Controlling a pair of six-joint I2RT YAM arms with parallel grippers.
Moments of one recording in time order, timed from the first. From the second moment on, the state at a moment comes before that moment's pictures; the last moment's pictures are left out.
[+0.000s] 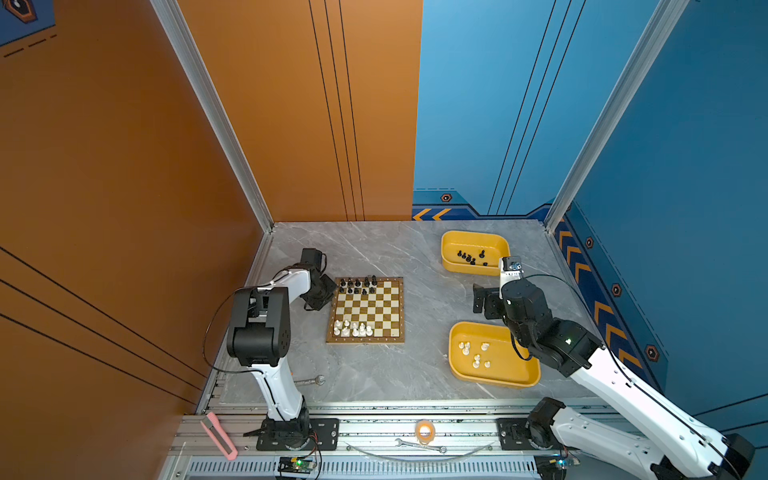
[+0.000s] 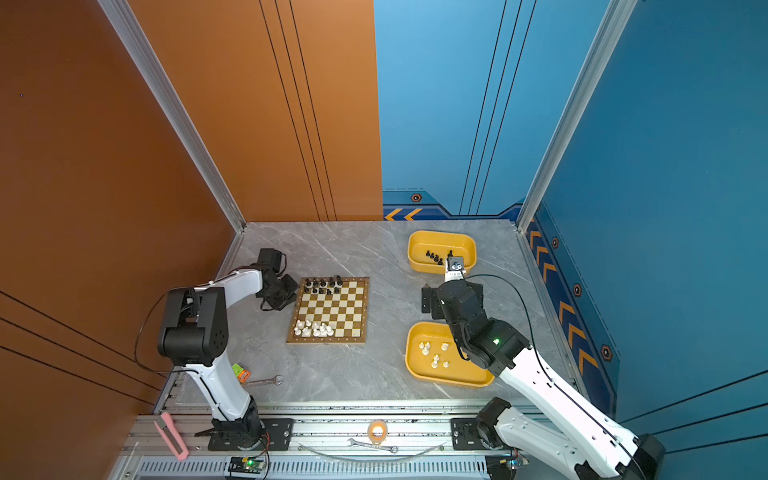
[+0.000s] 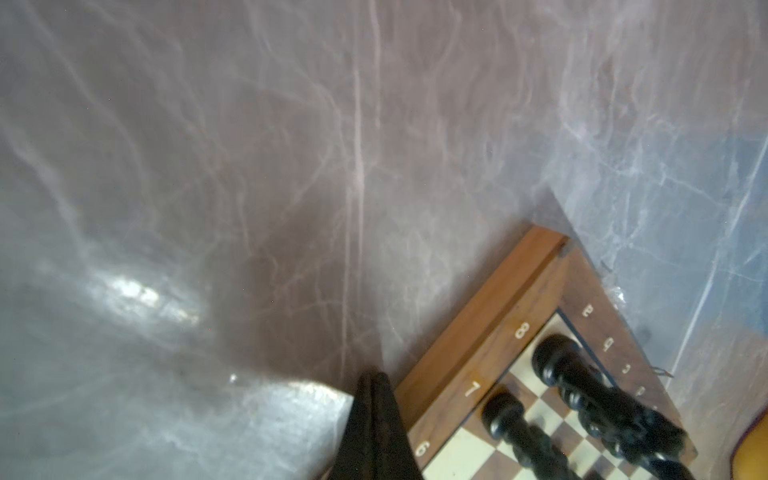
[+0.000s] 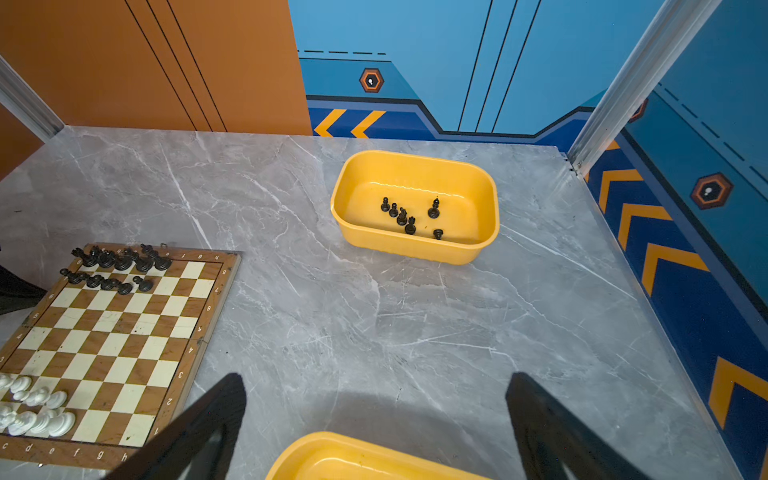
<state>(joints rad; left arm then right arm) -0.03 1.85 1.14 -0.52 0.13 -0.85 0.68 0.89 0.91 -0.57 0.54 0.33</state>
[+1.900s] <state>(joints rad) -0.38 1.56 1.25 -0.48 0.09 -0.40 0.50 1.31 1.23 -1.22 0.52 0.78</state>
